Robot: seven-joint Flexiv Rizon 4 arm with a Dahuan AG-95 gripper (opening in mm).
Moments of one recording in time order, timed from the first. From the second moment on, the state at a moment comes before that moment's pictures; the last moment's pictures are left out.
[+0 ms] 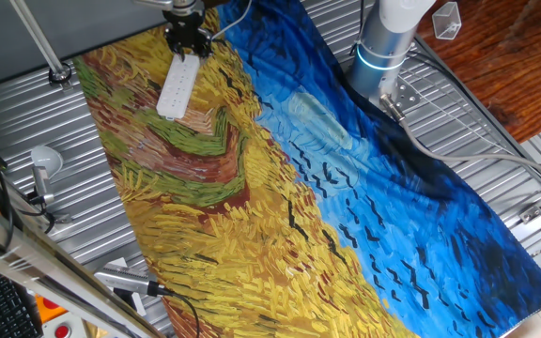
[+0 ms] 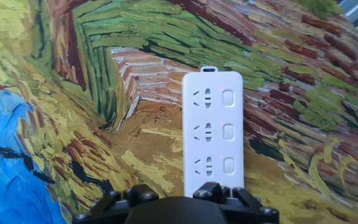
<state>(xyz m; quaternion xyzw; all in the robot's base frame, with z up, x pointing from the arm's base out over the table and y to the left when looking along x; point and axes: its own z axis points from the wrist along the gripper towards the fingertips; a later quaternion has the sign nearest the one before) 0.427 -0.233 0.115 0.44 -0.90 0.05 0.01</state>
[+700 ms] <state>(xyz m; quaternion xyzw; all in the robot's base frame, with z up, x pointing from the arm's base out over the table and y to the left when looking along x) 0.427 -0.248 0.105 0.44 -0.90 0.04 0.01</state>
